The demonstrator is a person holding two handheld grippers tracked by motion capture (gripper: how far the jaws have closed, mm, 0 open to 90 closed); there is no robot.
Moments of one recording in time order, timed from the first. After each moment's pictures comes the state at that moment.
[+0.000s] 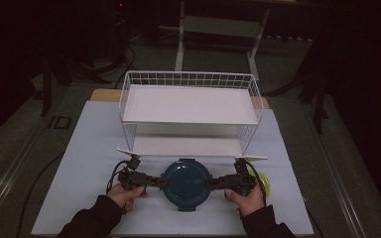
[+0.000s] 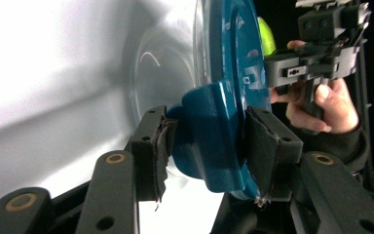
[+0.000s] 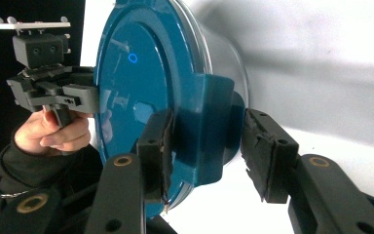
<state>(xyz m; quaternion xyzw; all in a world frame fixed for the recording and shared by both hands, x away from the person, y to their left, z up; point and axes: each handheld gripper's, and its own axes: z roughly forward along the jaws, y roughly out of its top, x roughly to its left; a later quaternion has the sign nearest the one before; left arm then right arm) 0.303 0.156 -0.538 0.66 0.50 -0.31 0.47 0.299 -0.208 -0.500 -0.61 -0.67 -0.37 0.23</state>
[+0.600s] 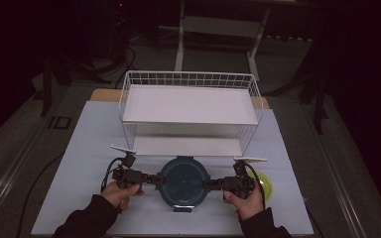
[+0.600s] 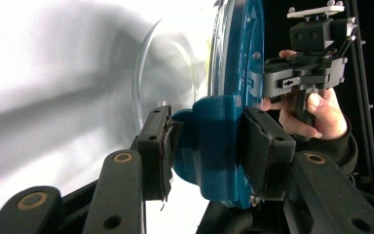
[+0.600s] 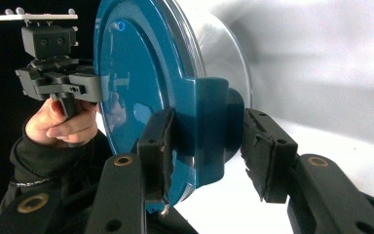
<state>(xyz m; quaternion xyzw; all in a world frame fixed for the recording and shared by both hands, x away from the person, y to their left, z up) 0.298 0.165 -0.511 0.67 0.49 -0.28 0.47 0.291 -0.203 -0.493 -0.58 -0.67 -0.40 0.25</state>
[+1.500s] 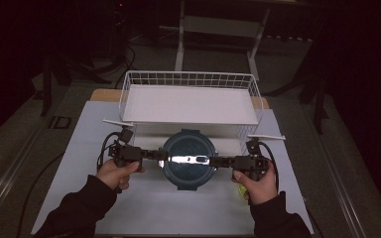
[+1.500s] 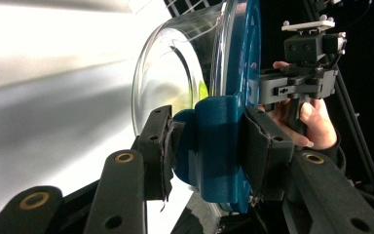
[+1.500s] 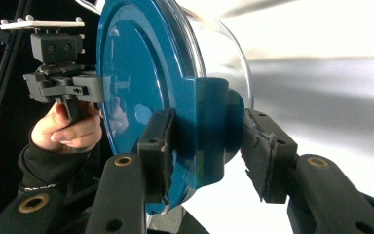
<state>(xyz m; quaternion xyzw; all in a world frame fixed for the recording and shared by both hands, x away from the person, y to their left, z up) 0.314 0.159 -0.411 0.68 0.47 -0.22 0.52 0.302 -0.211 -0.403 -0.54 -0.67 -0.47 0.19</state>
